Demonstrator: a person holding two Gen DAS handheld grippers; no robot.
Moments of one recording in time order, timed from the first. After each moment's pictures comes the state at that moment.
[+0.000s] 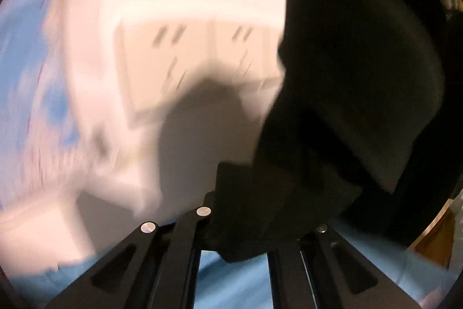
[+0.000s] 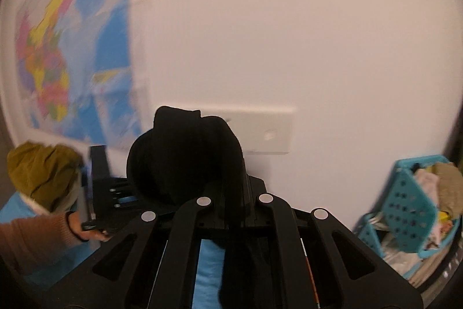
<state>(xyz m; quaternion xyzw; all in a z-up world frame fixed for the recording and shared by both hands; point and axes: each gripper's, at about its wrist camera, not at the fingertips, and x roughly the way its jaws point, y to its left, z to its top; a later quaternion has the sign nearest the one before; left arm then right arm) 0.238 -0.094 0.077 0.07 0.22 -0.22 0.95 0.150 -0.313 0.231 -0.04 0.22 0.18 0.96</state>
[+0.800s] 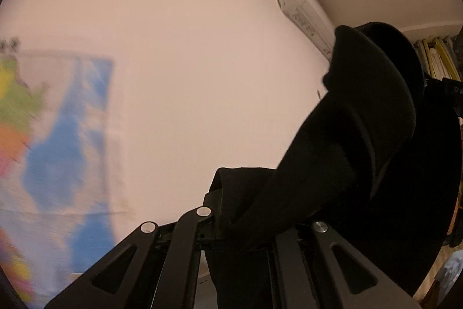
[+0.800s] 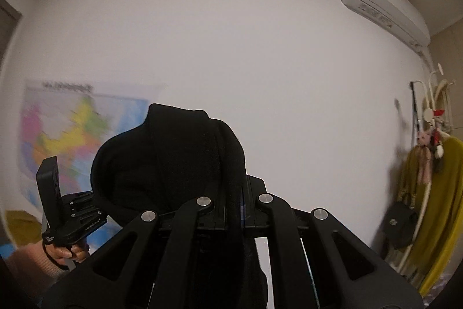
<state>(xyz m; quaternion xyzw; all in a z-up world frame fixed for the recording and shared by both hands) 0.043 -0.139 0.393 0.03 -0.07 -0.22 0.97 -0.066 -0.373 0.492 -0.05 -0.07 0.13 0.99</state>
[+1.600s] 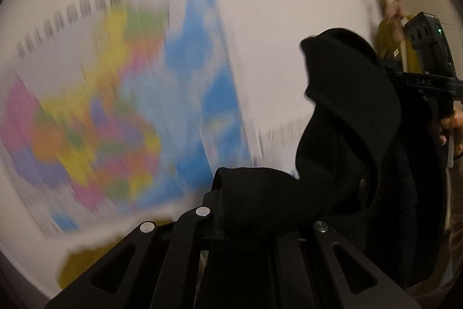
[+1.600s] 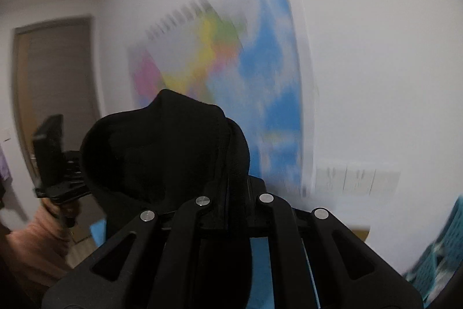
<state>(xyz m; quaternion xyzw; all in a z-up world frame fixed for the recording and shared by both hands) -0.089 0.057 0.283 0.11 0.21 -0.04 0.97 0.016 -0.238 0.316 0.02 0.18 0.43 0.89</state>
